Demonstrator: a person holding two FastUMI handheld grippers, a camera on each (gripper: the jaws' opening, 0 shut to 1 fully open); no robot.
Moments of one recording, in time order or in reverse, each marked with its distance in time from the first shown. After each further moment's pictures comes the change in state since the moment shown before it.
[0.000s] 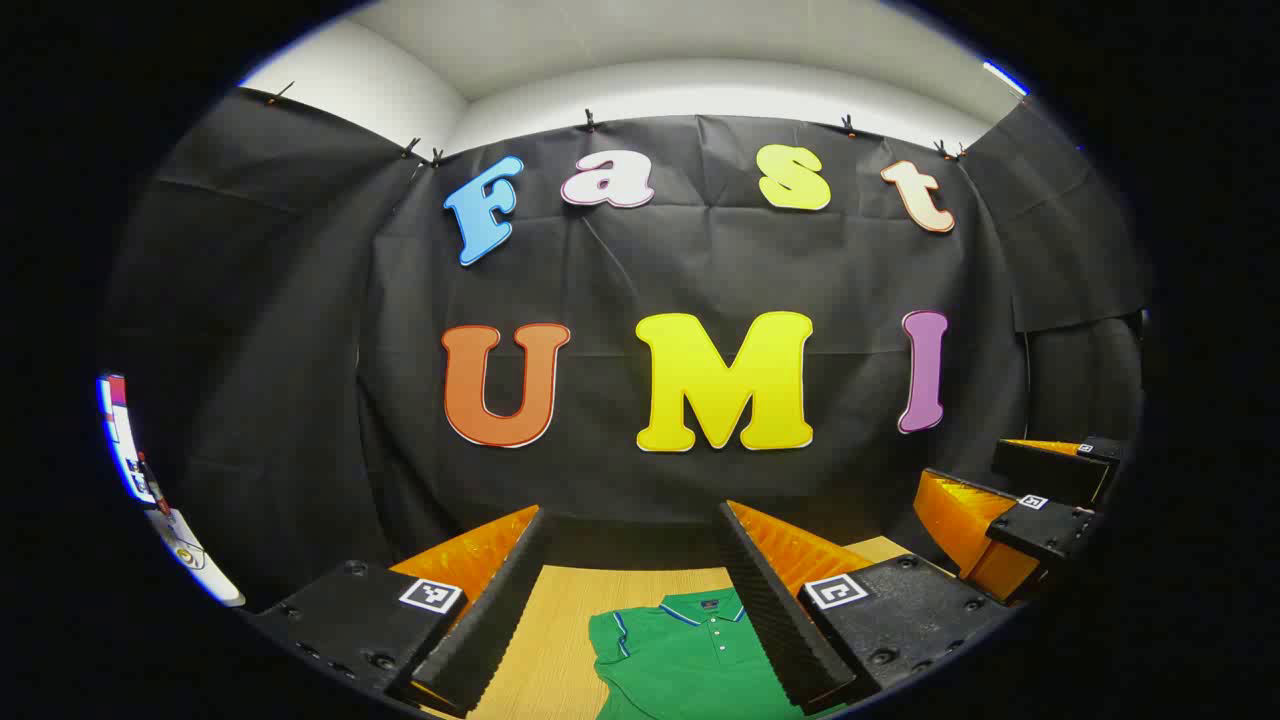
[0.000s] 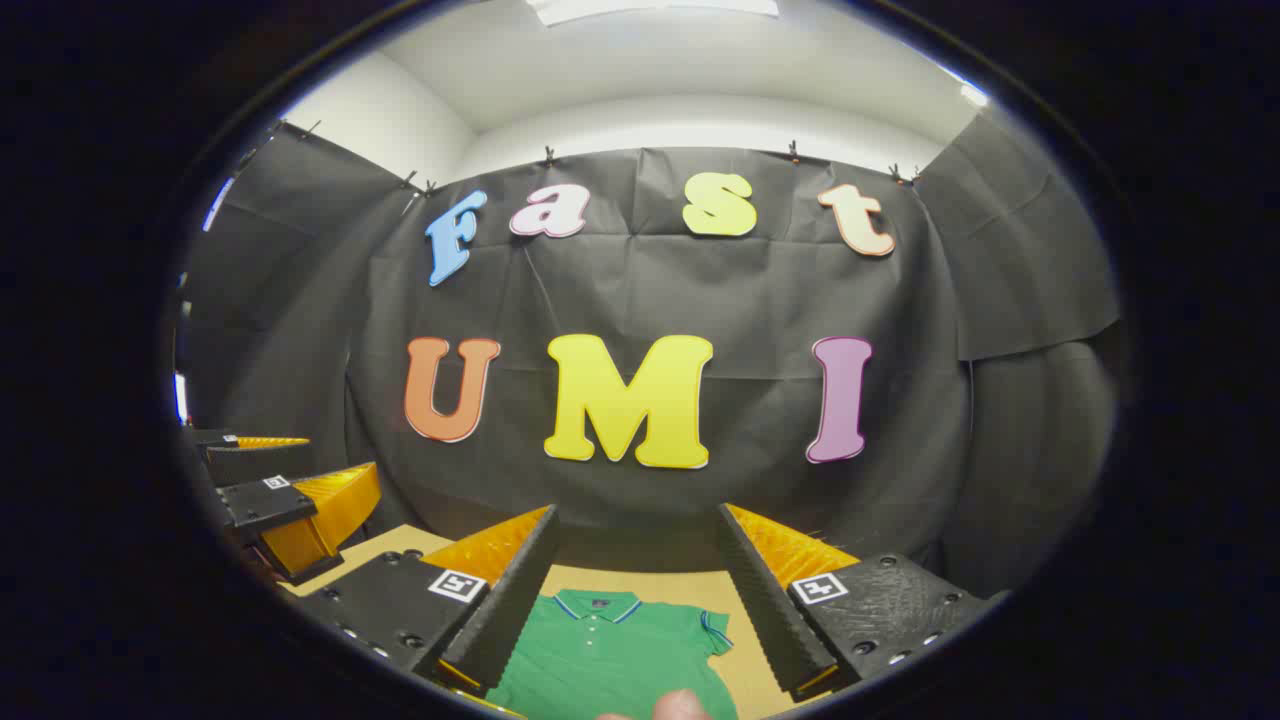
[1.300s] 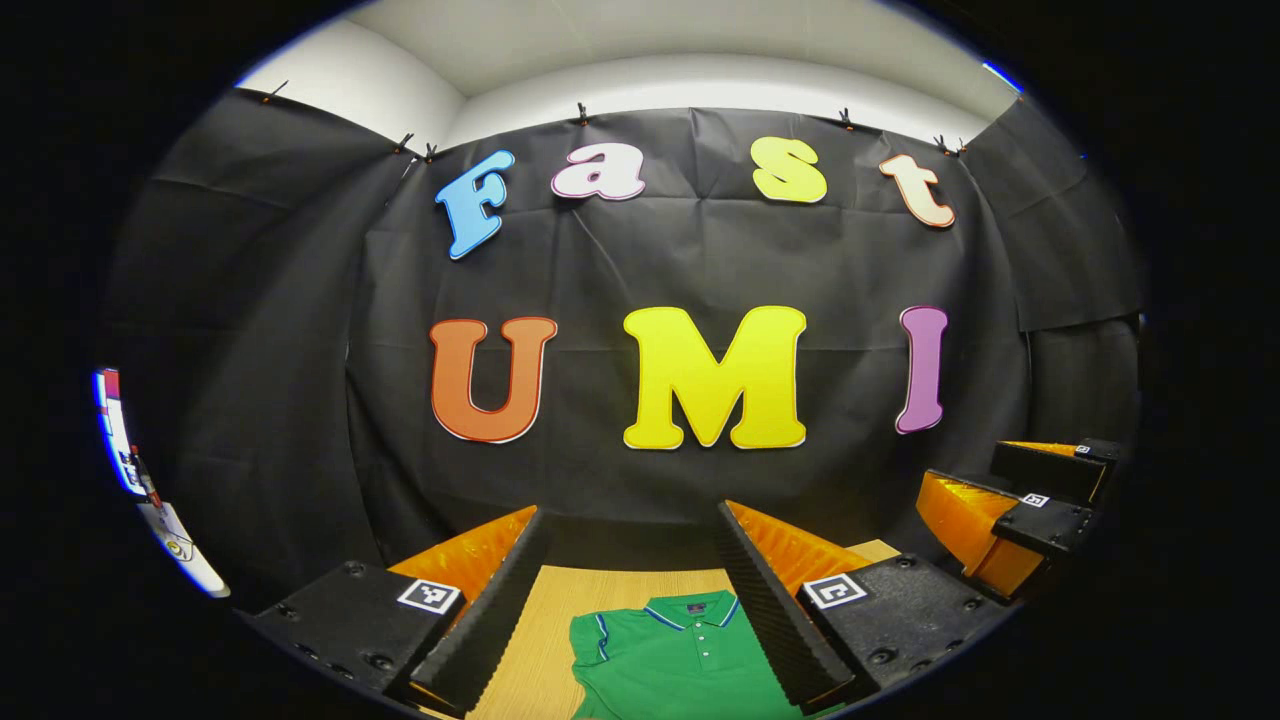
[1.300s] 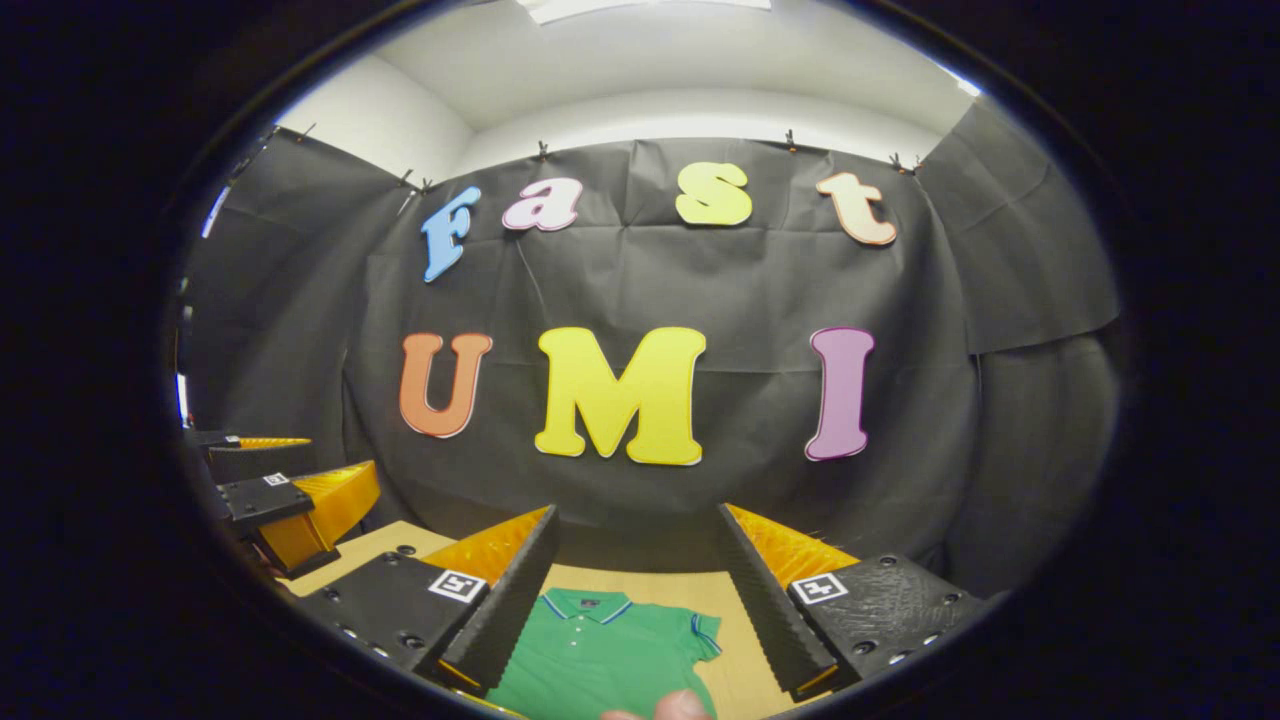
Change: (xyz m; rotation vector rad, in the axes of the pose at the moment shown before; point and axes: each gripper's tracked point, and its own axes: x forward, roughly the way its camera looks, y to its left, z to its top) left arm 0.020 -0.027 -0.002 -0.005 0.017 0.011; right arm 0.025 -0.032 -0.010 -0.008 0.017 0.021
